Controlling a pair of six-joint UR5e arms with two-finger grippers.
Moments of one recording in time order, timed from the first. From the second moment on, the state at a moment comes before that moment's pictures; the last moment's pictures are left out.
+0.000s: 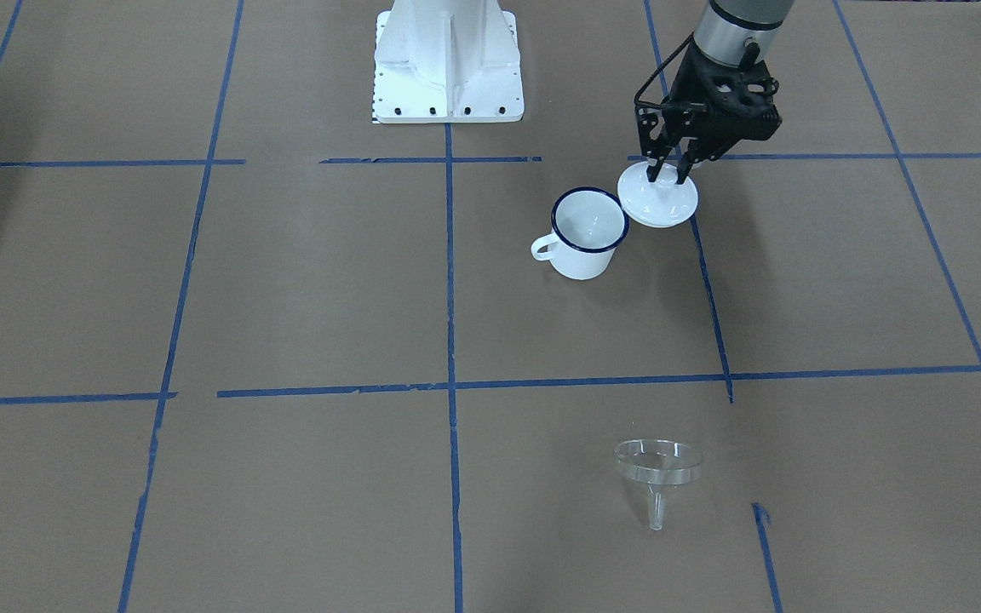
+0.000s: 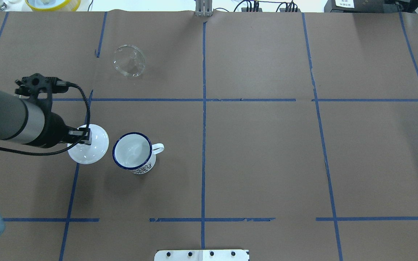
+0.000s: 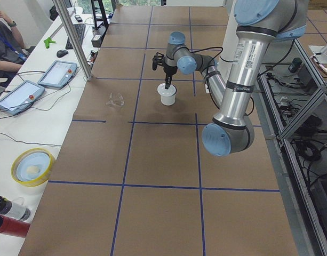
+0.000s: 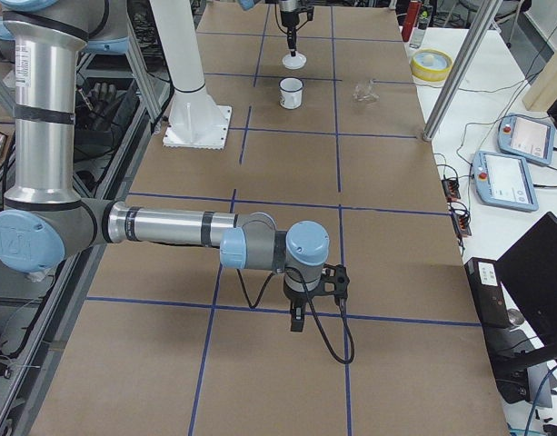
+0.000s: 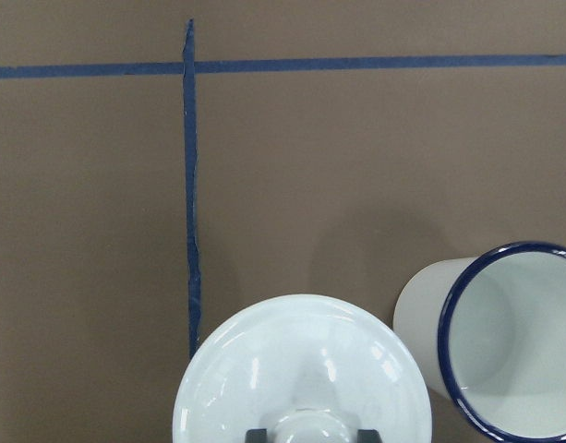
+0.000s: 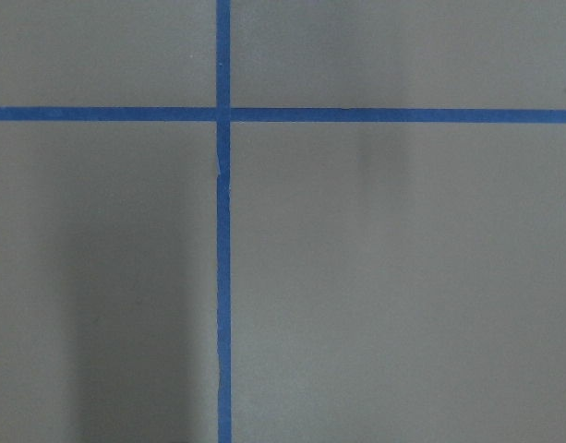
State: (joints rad) left arm -0.66 -1.89 -2.19 -1.47 -1.91 -1.10; right arm 1.57 -1.68 1.66 -1.57 2.29 0.01
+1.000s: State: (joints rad) left arm -0.62 -2.01 -2.03 -1.49 -1.91 -1.19; right arm 1.57 -1.68 1.66 -1.57 2.29 0.01
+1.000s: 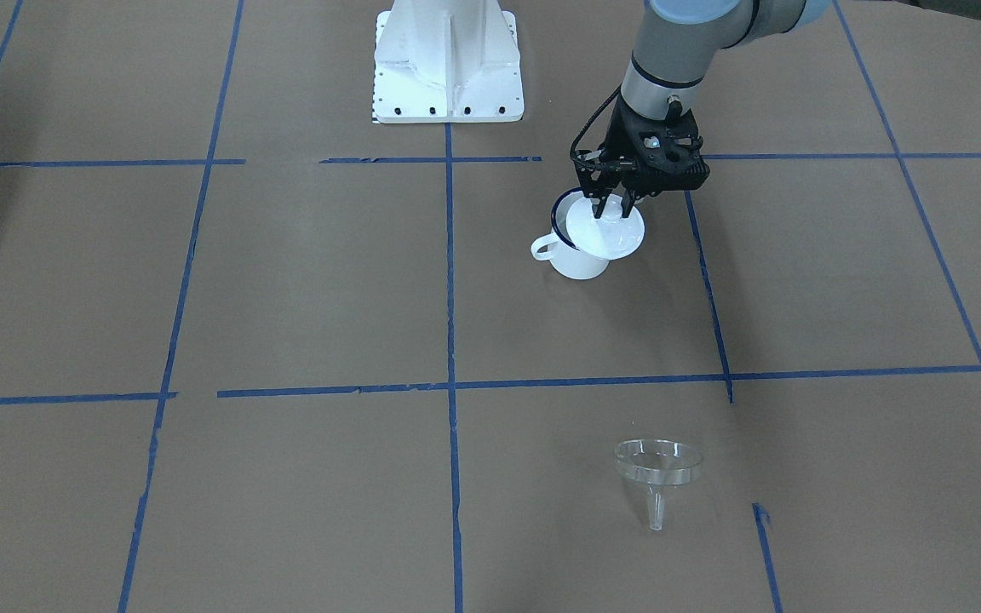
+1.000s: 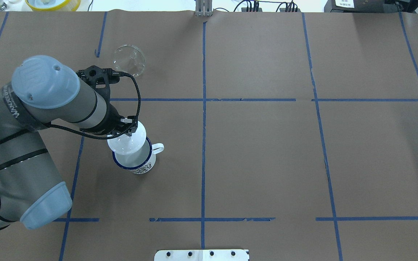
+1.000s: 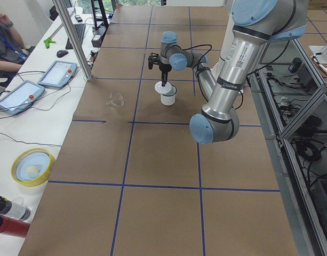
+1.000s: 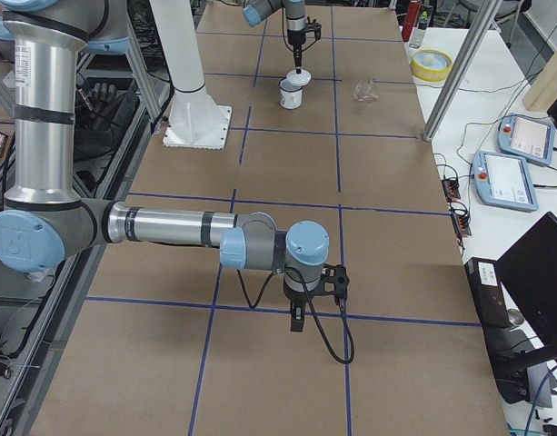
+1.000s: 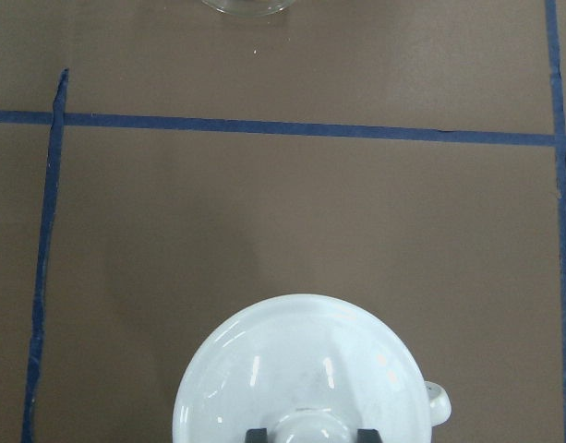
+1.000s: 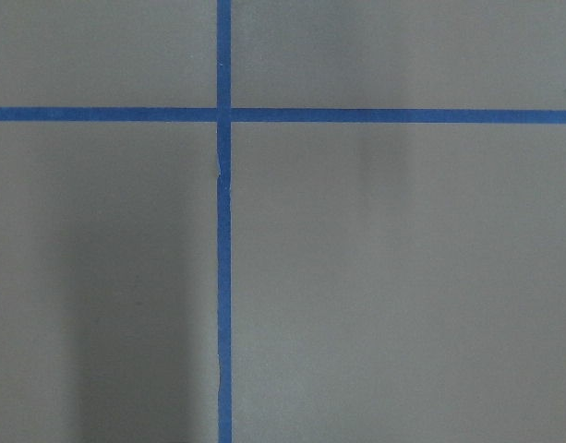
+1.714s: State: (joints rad) left arm -0.59 -2.01 -2.03 -1.49 -1.92 -1.21; right arm 1.57 -1.68 1.66 -1.57 2.29 0.01
